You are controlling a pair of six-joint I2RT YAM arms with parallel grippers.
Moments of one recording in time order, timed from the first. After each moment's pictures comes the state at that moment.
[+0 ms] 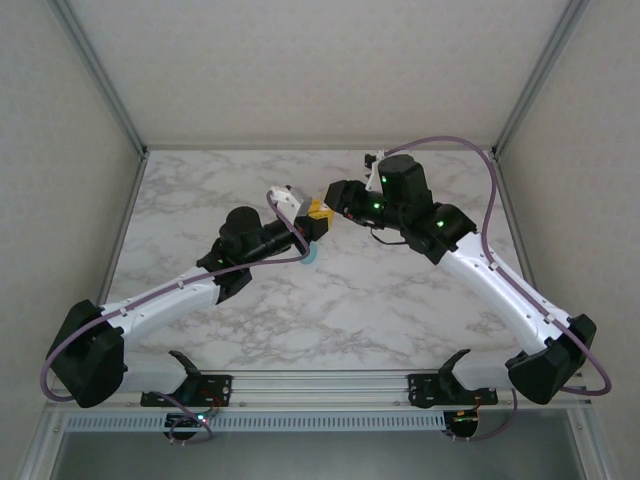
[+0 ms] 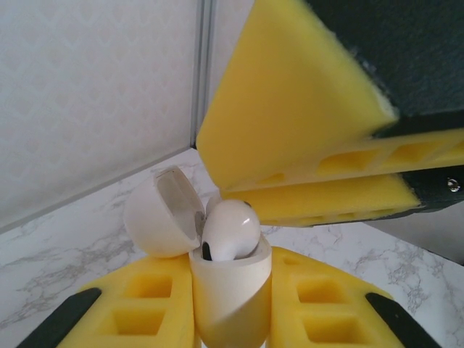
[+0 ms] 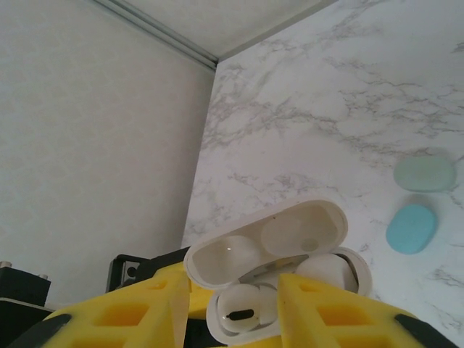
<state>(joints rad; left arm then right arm) -0.74 1.30 0.82 0.50 0.27 -0.11 0.70 1.32 1.39 -0.54 -0.21 0.88</state>
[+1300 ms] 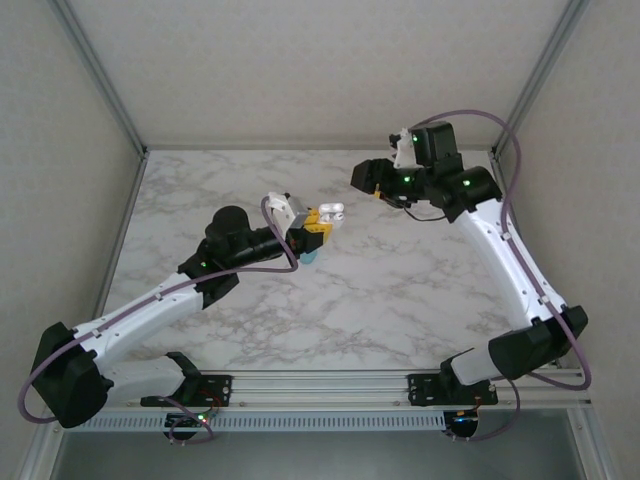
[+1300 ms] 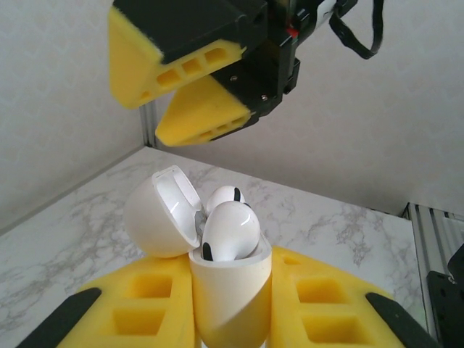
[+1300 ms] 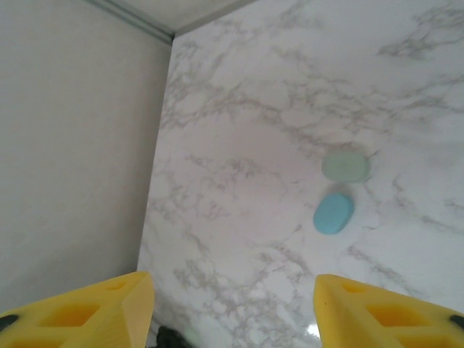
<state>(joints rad) -0.74 1.17 0.84 0.29 0.45 -0.02 0.43 1.46 1.66 -0.90 -0.47 0.64</state>
